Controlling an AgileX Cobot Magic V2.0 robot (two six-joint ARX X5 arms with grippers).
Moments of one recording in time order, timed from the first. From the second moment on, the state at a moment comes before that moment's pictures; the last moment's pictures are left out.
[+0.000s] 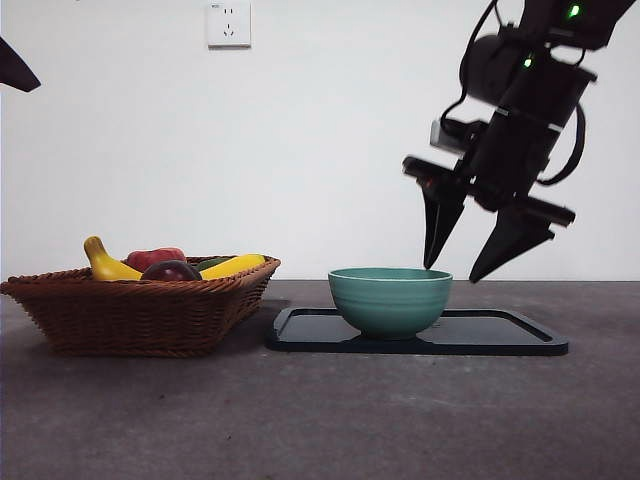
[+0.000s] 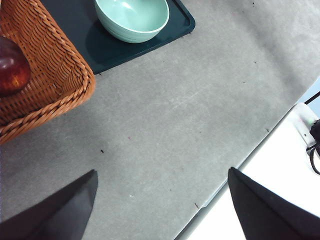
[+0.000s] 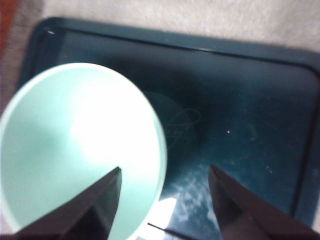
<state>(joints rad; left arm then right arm) -0.37 0.88 0.95 -0.90 0.50 0.04 0.31 1.81 1.31 -0.53 -0.23 0.26</state>
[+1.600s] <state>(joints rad) -0.37 0.88 0.95 -0.90 0.50 0.04 0.41 1.32 1.33 -0.82 -0.20 0.16</state>
